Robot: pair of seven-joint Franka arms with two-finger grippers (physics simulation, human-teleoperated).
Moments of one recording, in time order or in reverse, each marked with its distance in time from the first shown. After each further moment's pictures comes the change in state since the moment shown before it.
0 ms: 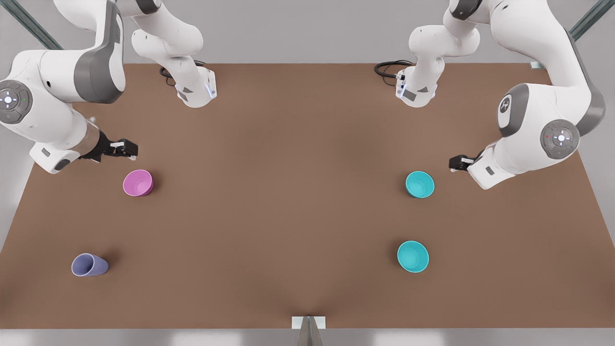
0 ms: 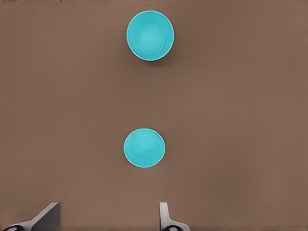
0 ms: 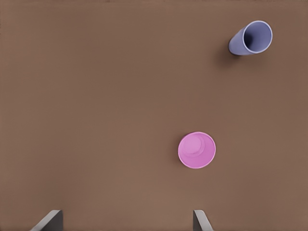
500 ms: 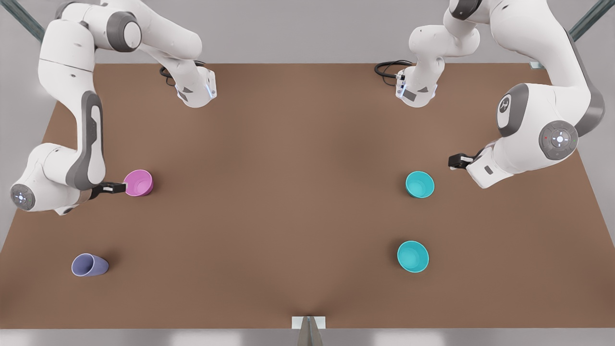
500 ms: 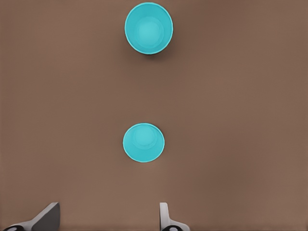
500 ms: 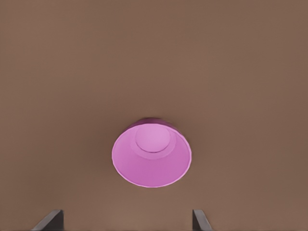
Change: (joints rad) left arm -0.001 0.000 0.000 0.000 0.000 -0.024 0.004; right arm -0.351 0.286 -0.002 -0.353 0.036 0.349 -0.125
